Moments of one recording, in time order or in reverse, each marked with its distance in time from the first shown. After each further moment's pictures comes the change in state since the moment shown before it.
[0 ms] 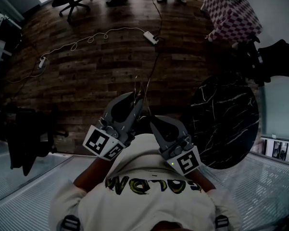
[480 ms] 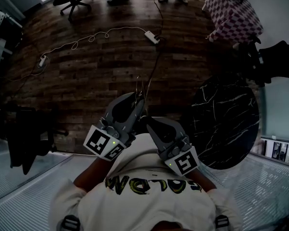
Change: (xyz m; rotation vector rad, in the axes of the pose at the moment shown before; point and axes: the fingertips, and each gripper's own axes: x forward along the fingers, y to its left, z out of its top) left arm -0.003 -0.001 0.000 -0.002 -0.001 0.001; right arm 0.005 0.014 -0.007 -0.009 0.027 0.045
